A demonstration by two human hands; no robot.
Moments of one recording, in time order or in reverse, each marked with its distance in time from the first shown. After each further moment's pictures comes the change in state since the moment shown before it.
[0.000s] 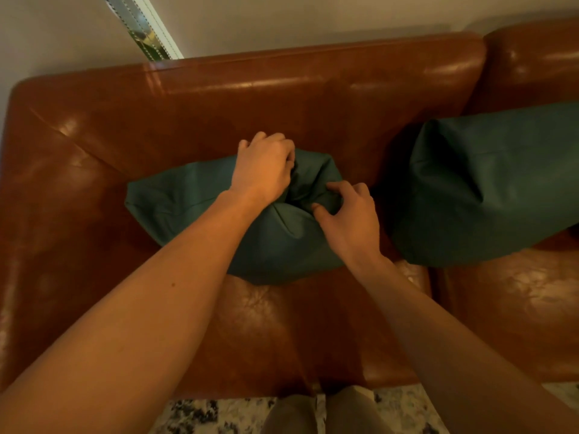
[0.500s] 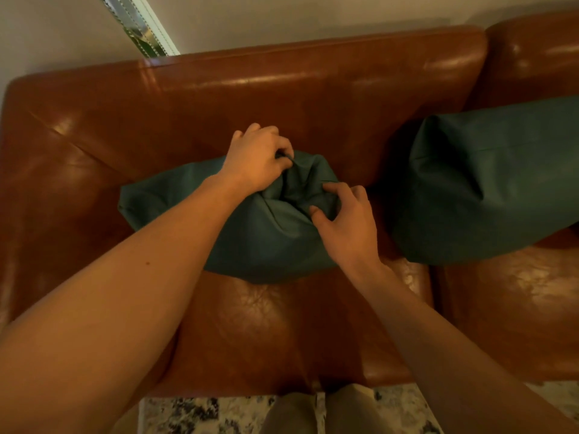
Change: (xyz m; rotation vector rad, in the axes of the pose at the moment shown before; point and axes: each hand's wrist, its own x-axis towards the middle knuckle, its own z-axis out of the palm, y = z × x) left_hand 0.016 -0.016 -0.003 -0.038 -0.144 0.061; right_hand -0.010 0.004 0.000 0.050 0.000 -0.031
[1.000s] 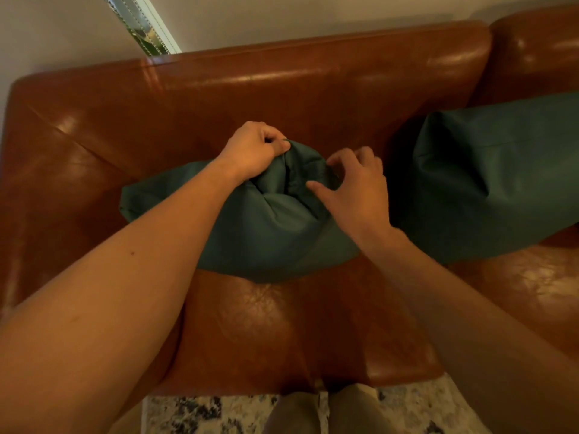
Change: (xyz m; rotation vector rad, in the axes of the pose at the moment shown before) left_hand -0.001 -0.004 -0.010 -0.559 -0.055 -0.255; right_hand 0.032 -0.013 -0.019 -0.172 0.074 -0.189
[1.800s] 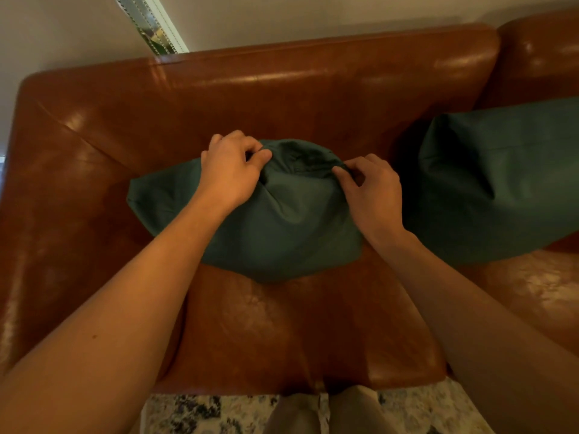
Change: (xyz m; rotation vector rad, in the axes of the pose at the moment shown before) left_hand -0.048 -0.014 -0.009 0.237 0.299 0.025; right_hand 0.006 0.018 0.004 0.135 0.095 -0.050
